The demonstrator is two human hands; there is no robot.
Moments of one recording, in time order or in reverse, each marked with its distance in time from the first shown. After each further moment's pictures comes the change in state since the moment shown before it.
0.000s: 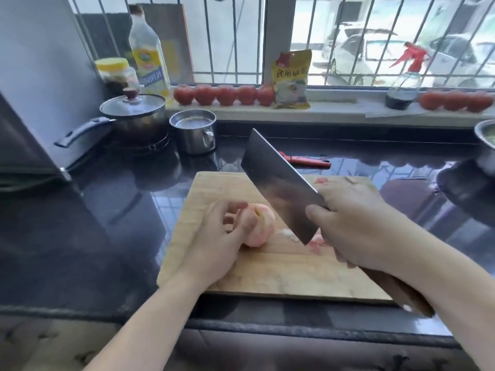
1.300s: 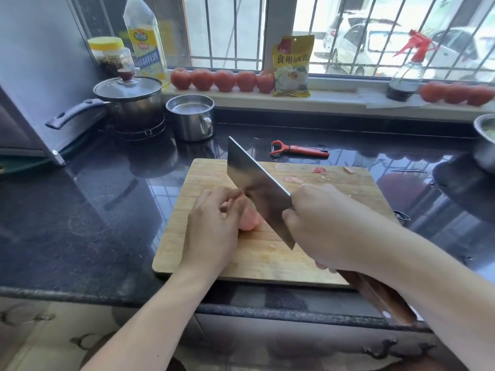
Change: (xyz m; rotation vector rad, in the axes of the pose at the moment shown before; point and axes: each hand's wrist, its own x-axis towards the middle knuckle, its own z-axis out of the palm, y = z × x) left_hand -0.001 -0.005 0.012 0.130 0.244 0.133; right_hand -0.007 -0.035 0.014 -0.316 -0.171 -0.053
